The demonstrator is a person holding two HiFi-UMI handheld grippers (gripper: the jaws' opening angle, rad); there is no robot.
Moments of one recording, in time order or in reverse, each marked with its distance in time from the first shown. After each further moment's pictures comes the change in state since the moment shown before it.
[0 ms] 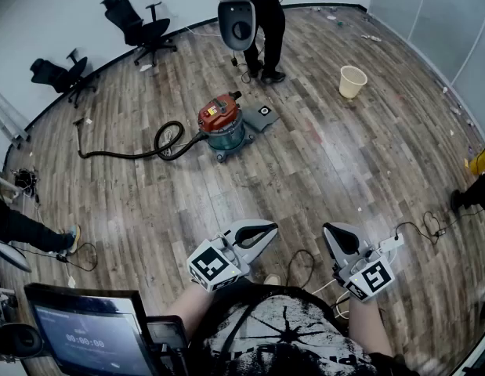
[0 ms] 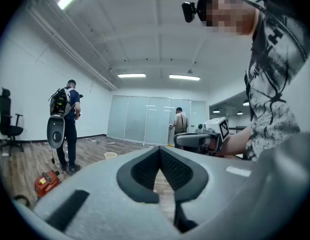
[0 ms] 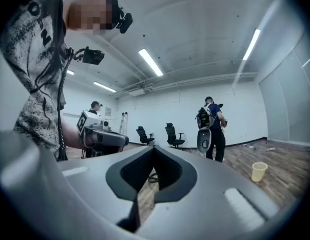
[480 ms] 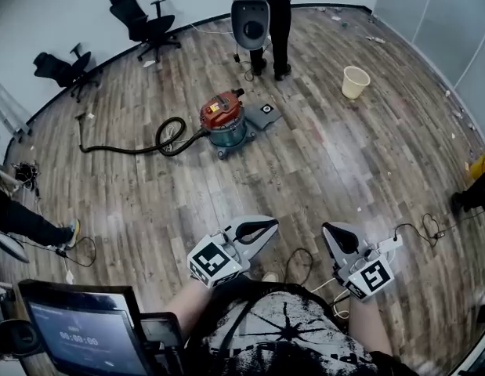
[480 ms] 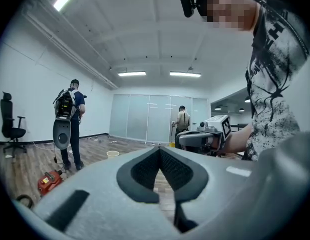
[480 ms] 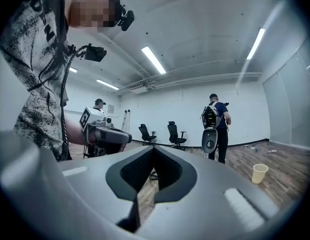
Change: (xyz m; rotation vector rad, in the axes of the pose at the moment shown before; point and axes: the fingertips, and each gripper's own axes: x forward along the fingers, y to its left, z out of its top) left arm 0.004 -0.002 0.000 0.007 0.013 0.010; right arm -0.005 0.004 -0.002 -0.030 0.022 0.019
